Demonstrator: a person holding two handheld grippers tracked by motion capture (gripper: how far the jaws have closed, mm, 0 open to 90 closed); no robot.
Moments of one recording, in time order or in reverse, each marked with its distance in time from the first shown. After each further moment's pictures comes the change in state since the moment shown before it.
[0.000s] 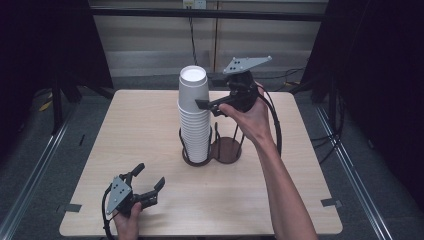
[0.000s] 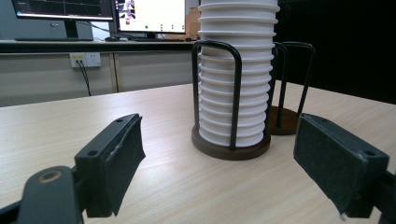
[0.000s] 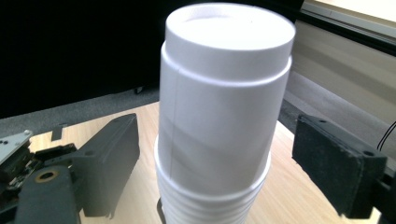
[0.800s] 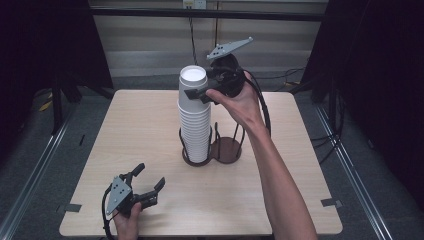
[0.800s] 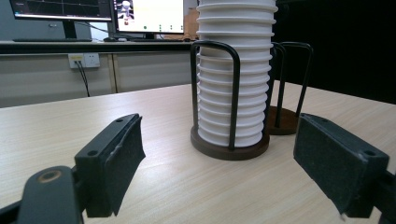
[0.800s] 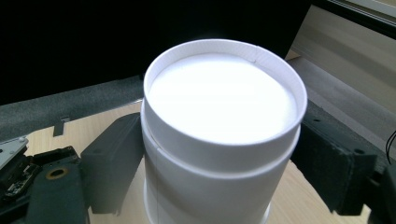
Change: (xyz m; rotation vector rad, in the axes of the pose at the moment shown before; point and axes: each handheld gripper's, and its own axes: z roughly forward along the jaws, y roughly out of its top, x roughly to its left) left arm 0.001 0.000 -0.001 0.005 -0.004 0.010; right arm -0.009 0.032 0.026 0.090 0.038 -0.014
